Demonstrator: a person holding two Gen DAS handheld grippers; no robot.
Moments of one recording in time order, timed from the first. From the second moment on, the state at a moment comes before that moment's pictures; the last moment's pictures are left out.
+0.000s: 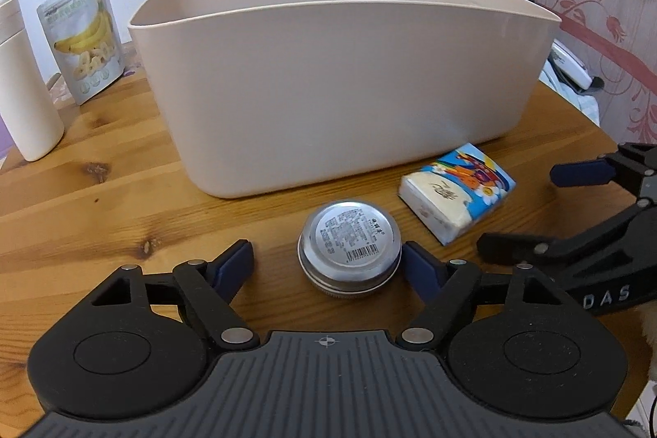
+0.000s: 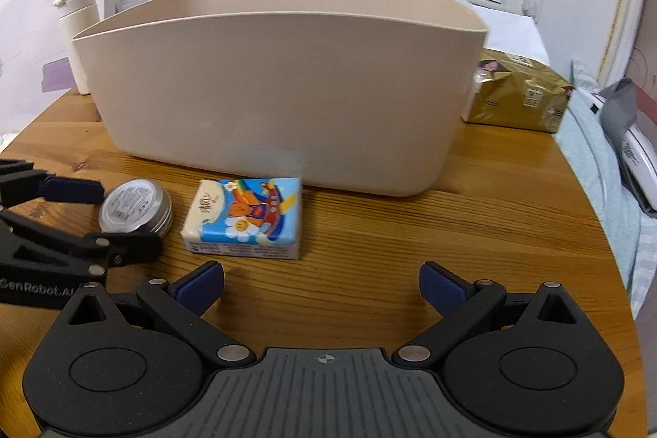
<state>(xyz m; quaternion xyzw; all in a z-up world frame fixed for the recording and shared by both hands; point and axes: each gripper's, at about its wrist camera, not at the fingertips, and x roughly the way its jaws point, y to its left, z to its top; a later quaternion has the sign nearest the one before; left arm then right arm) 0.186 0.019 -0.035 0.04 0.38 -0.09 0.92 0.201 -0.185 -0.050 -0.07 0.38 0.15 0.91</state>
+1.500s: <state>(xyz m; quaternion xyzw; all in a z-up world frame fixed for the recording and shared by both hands) 0.181 0.046 -0.027 0.02 0.38 -0.08 0.92 0.203 -0.157 -0.043 -0.07 0.36 0.18 0.91</state>
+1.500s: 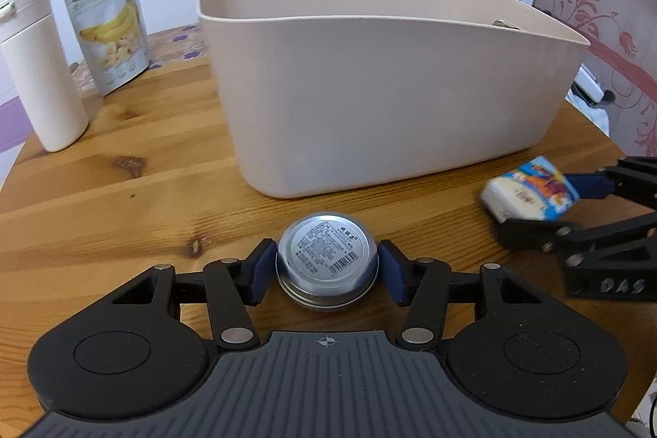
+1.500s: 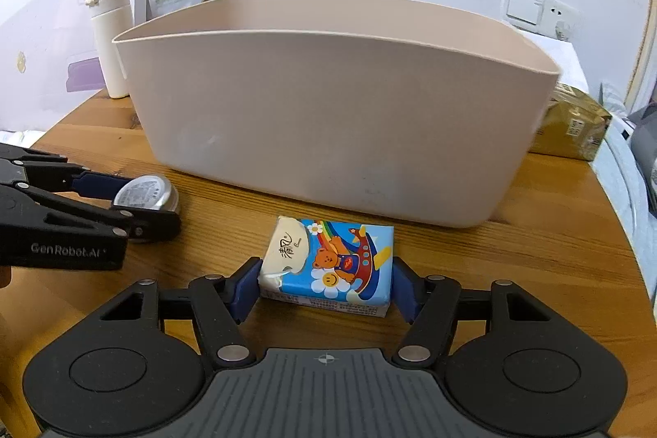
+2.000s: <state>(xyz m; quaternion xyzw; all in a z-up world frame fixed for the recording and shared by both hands) 0.157 0.050 0.011 0.03 0.34 -0.07 0.94 0.176 -0.188 -0.005 -0.06 0.32 0.16 0.93</state>
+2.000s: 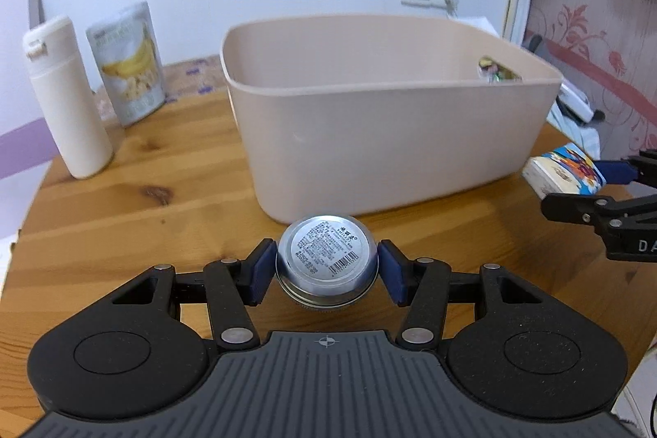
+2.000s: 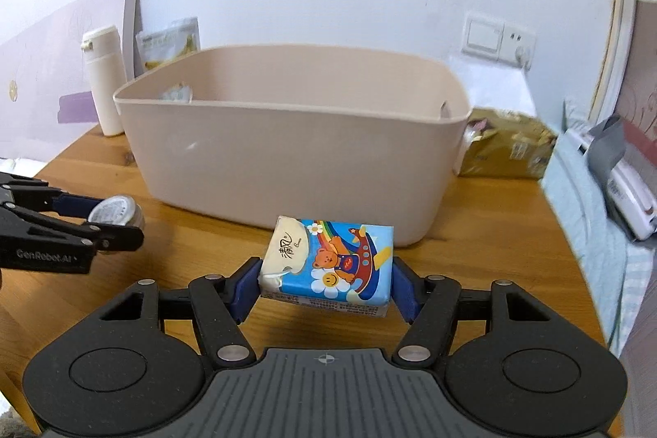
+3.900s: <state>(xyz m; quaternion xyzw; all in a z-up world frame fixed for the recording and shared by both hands) 0.284 -0.001 0.077 0.07 0.29 -0.10 0.95 0.262 -0.206 0.060 -0.03 0.24 0.15 0.96</state>
